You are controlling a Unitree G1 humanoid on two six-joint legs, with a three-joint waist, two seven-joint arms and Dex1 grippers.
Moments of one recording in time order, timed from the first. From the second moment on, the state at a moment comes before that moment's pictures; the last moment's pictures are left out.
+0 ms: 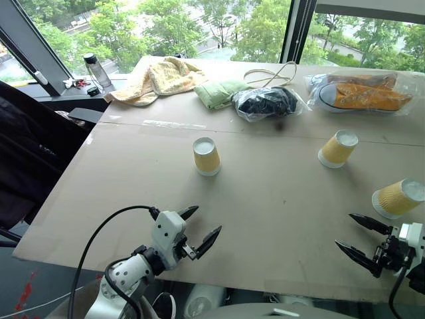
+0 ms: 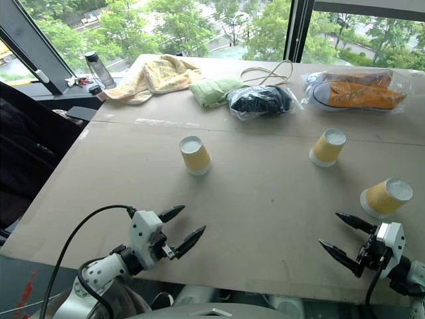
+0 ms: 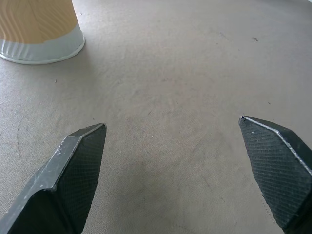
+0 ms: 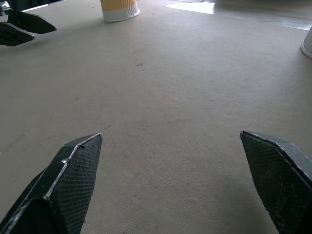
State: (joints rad) left arm 0.45 0.45 -0.03 -0.49 -0.28 0.13 -0.63; right arm 0.36 -0.58 -0.32 0.12 0.58 -0.23 1.28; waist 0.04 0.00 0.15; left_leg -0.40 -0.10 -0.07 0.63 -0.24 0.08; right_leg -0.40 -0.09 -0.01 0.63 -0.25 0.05
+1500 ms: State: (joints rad) left arm -0.12 0.34 0.06 -0.09 -0.23 0.03 -0.53; right arm 0.25 -0.54 -0.17 -0.39 0.65 0.00 1.08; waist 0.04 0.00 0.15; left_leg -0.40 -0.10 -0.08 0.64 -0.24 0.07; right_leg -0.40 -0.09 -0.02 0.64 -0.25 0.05
